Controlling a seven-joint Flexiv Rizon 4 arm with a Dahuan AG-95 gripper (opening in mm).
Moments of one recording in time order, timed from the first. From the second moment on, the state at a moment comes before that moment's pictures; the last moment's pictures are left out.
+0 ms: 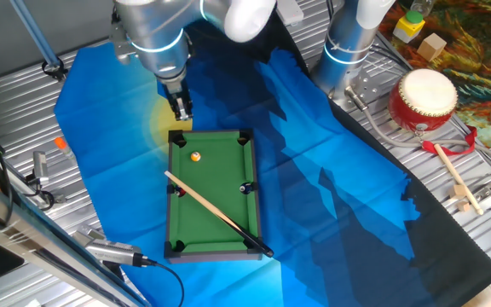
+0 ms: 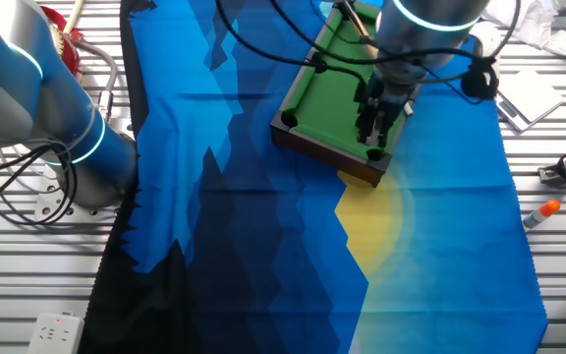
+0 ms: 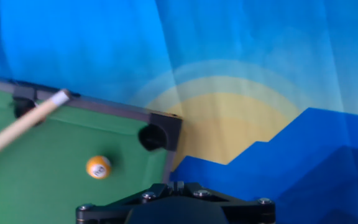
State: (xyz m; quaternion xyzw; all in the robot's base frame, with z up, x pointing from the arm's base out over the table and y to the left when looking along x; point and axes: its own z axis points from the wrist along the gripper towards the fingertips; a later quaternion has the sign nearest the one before) arm 0.496 -0.003 0.144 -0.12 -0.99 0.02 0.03
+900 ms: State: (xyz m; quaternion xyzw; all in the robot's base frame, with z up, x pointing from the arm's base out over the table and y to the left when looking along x) arm 0.493 -0.004 0.145 -0.06 -1.00 0.02 0.07
